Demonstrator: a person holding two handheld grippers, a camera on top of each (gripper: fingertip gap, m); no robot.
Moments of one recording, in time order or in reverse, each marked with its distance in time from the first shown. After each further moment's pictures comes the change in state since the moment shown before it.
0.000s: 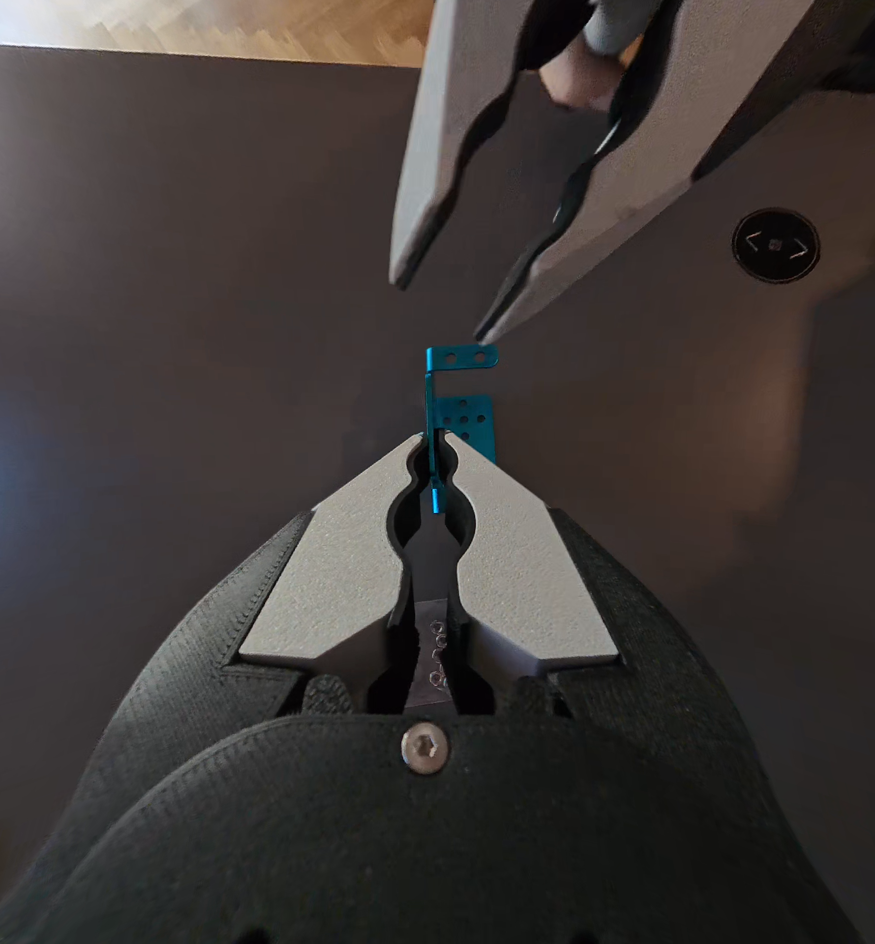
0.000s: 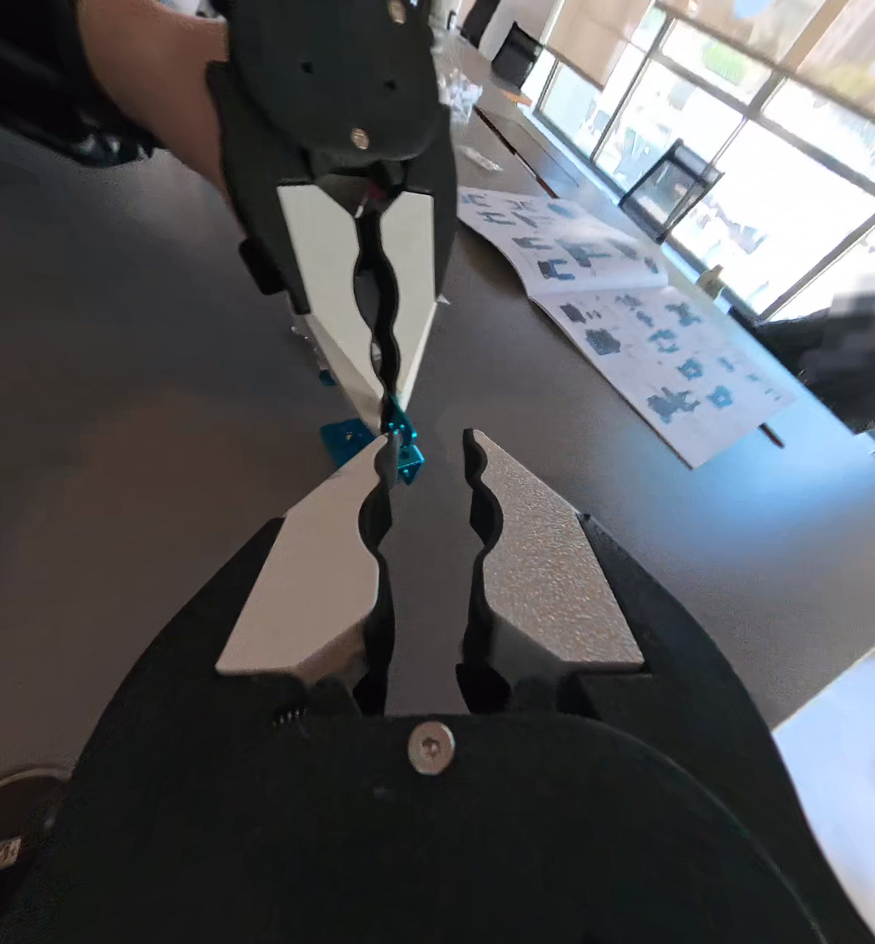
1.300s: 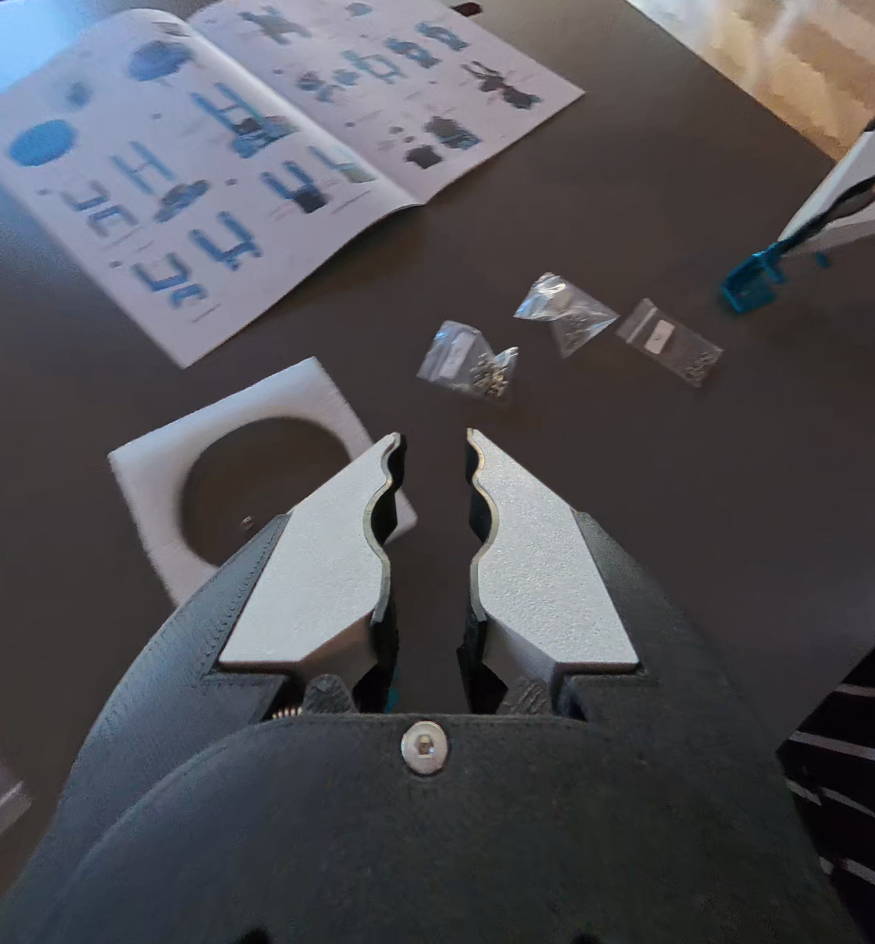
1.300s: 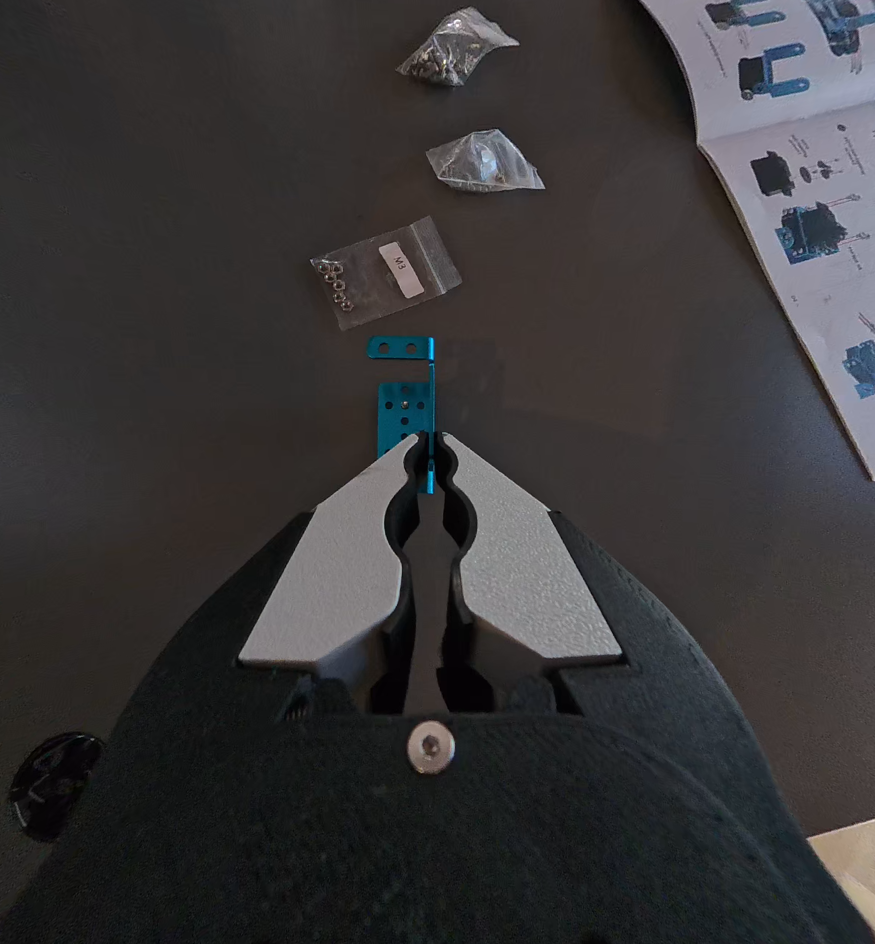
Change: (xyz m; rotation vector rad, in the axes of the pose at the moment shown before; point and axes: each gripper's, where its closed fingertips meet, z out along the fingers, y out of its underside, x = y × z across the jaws) left arm -0.066 0.179 -0.220 0.201 -0.491 -0.670; right arm -0.009 0.017 0.043 -0.396 -0.315 0.057
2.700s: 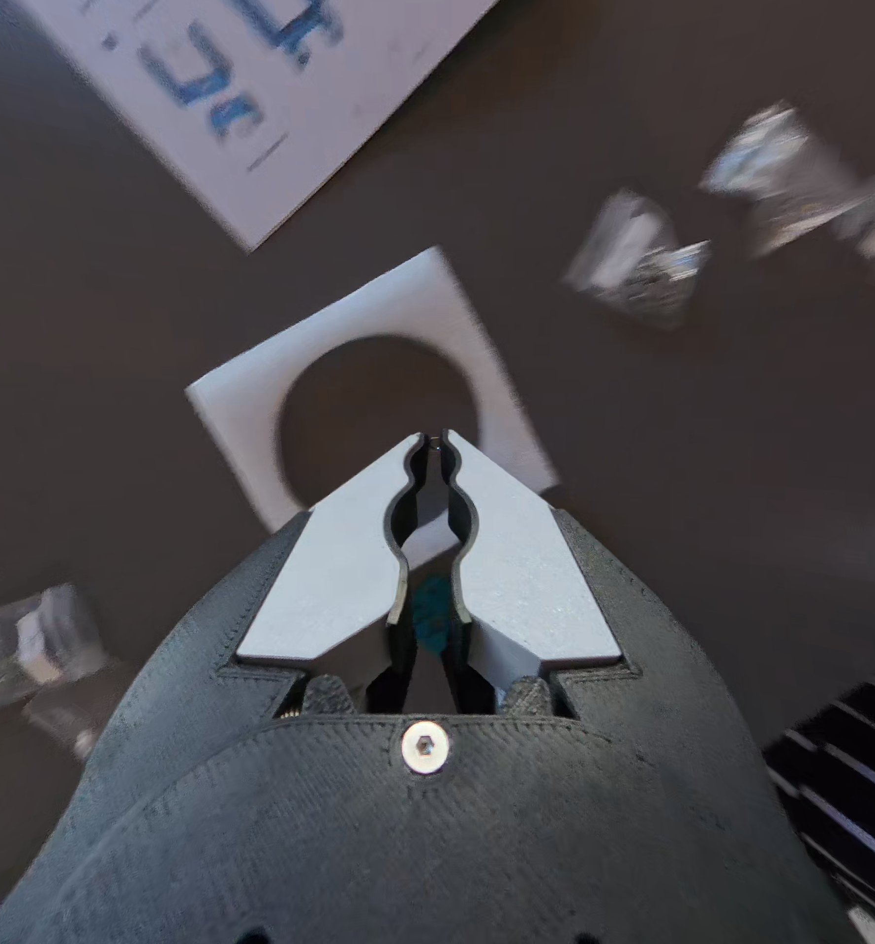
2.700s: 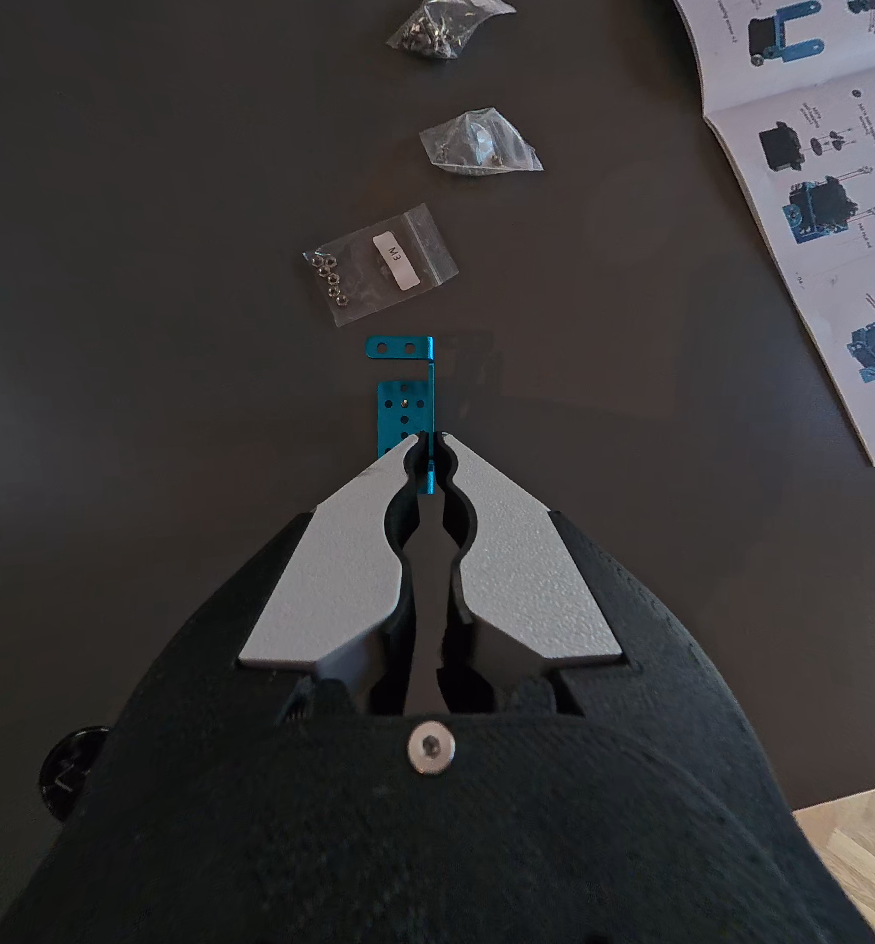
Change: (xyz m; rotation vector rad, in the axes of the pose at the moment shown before) left arm -0.069 0.036 0.020 -0.397 -0.028 -0.051; right arm 0.000 0.001 -0.001 -0.053 0.005 0.020
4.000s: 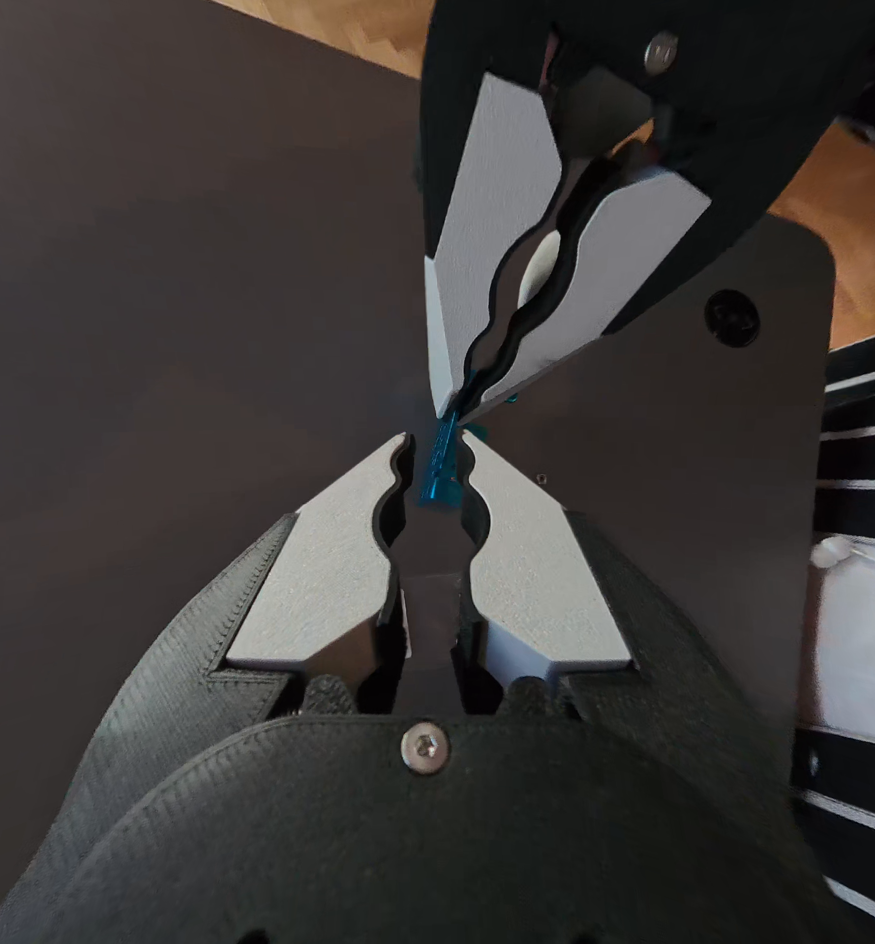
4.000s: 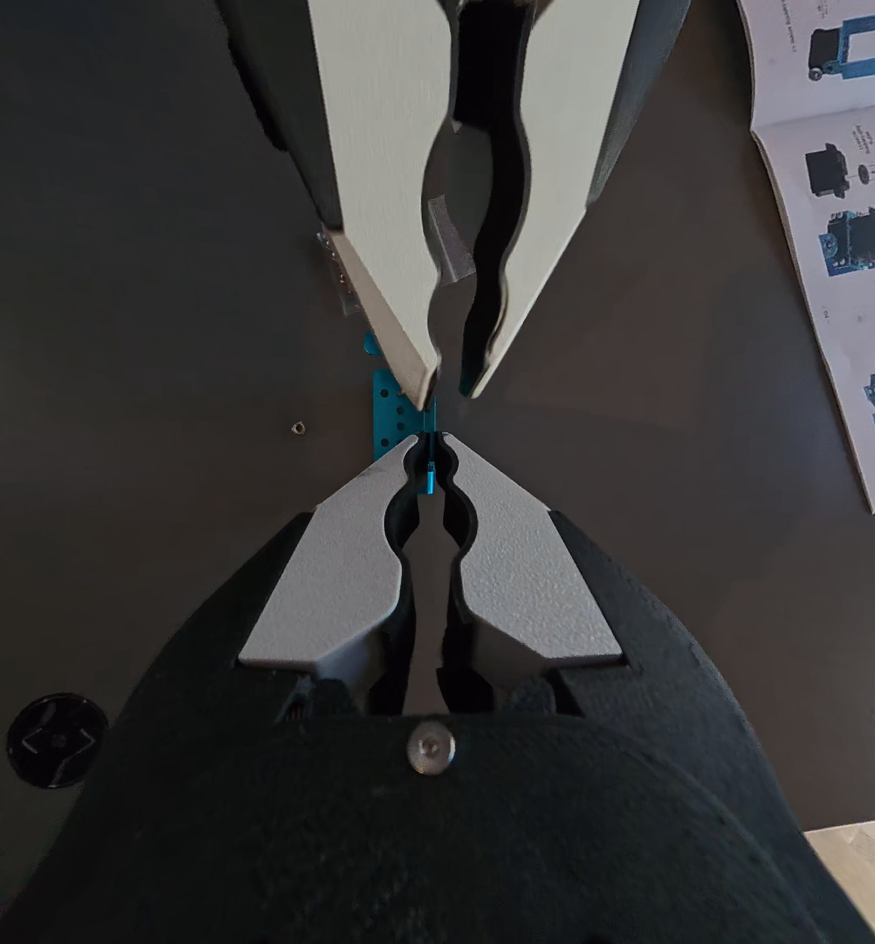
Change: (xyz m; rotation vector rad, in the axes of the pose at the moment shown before) left arm 0.296 -0.118 0.089 0.091 0.505 0.609; right arm 0.001 0.000 0.004 -0.042 -0.058 -0.089
